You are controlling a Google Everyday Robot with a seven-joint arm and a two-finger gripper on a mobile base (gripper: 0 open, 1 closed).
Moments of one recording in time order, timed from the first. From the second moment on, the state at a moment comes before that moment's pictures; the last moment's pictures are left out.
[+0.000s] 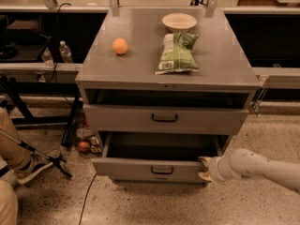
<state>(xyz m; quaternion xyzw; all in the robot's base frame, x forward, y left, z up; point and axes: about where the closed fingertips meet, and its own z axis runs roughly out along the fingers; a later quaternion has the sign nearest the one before) 0.527 -0.236 0.397 -0.72 0.65 0.01 0.25</state>
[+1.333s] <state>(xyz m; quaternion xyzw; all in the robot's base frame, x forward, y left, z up) 0.475 -0.227 0.401 -0.69 0.68 0.01 0.26</state>
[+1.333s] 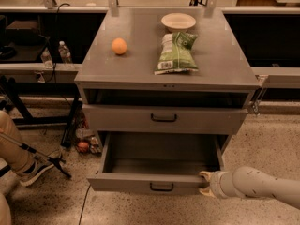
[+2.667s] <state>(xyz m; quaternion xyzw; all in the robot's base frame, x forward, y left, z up) 0.405 -0.218 0.399 -0.64 0.71 0.01 0.28</state>
